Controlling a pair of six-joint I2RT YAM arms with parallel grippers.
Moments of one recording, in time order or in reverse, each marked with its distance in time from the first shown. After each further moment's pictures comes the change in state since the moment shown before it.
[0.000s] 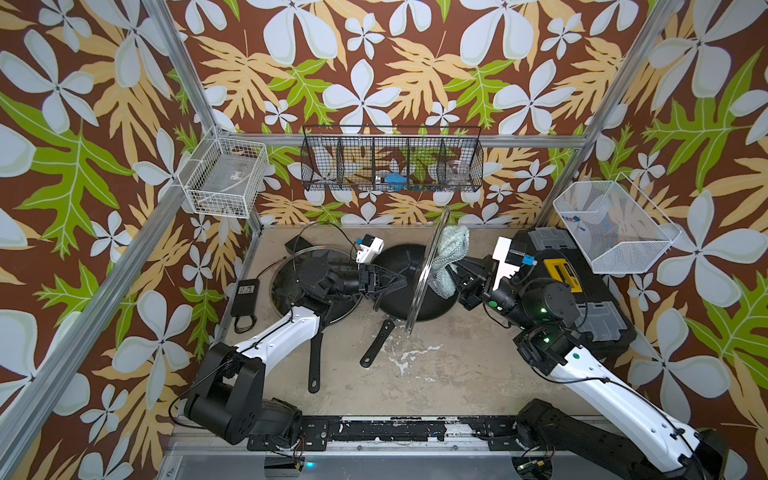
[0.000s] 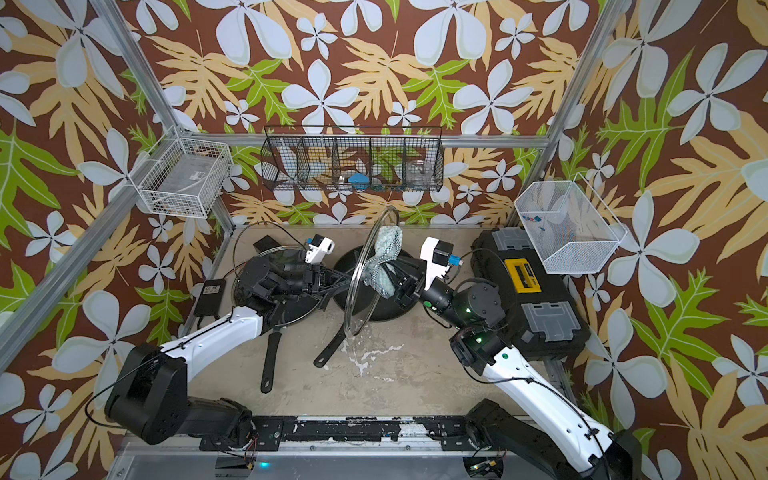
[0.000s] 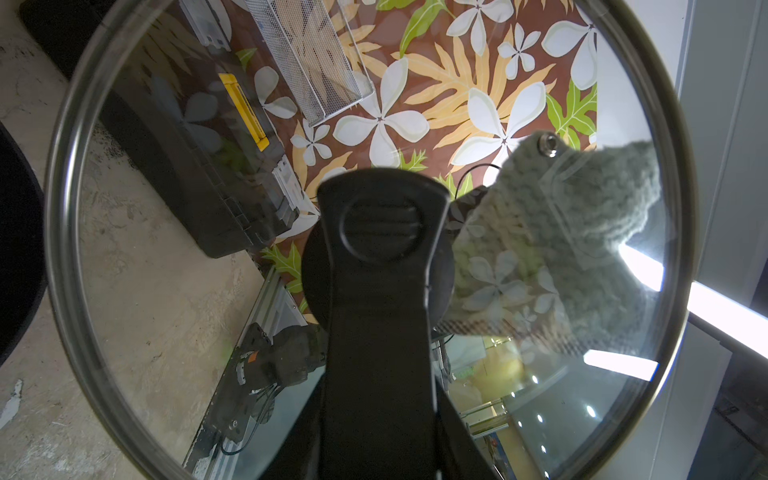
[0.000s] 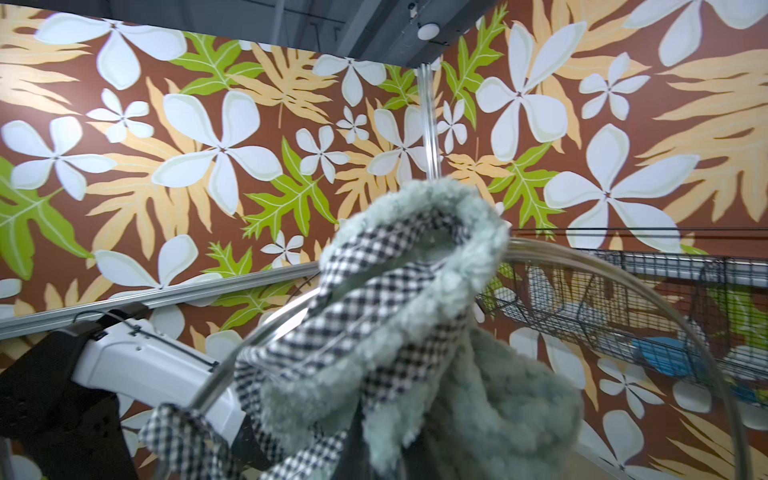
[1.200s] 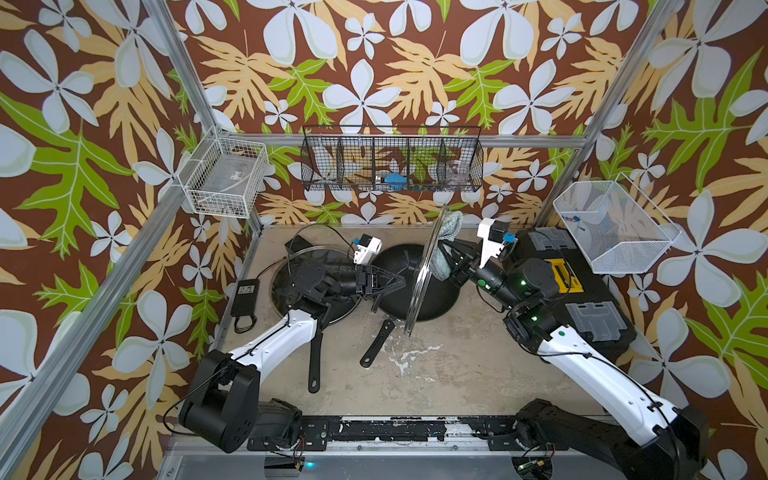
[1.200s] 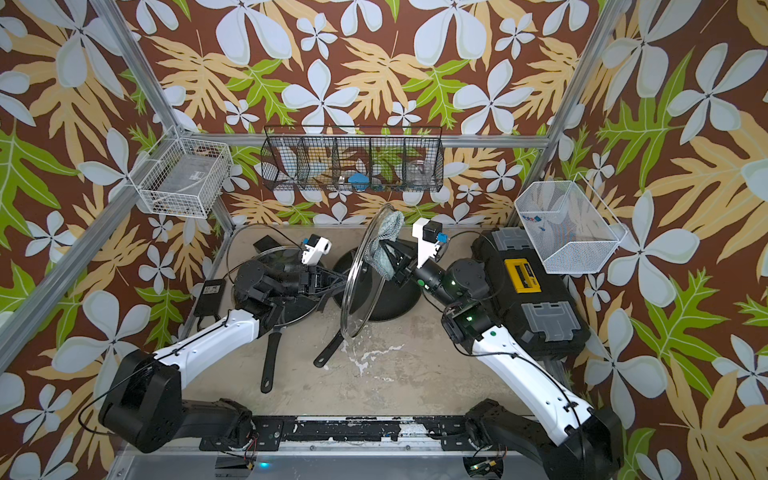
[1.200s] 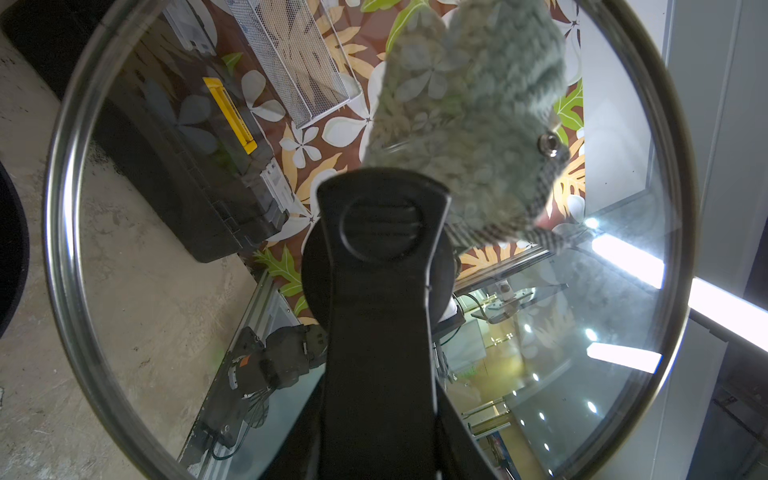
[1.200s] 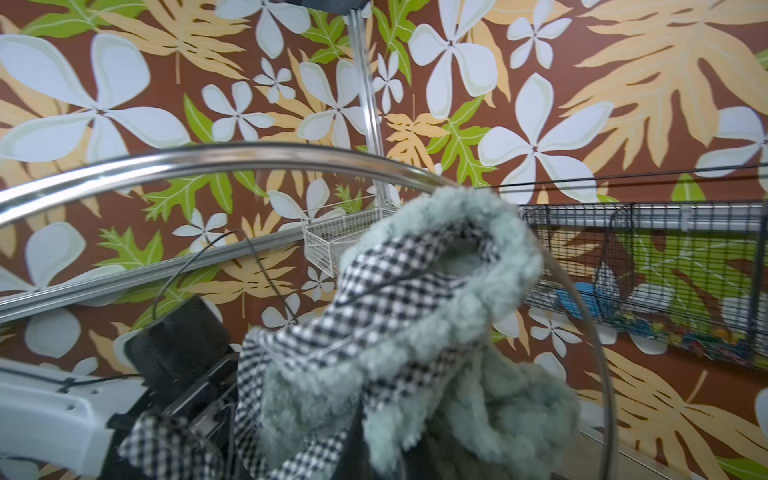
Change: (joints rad) left arm -0.001 -0.040 -0.018 0.029 -0.007 -0.023; right arm -0.087 0.134 0.078 -0.071 0.033 -0.018
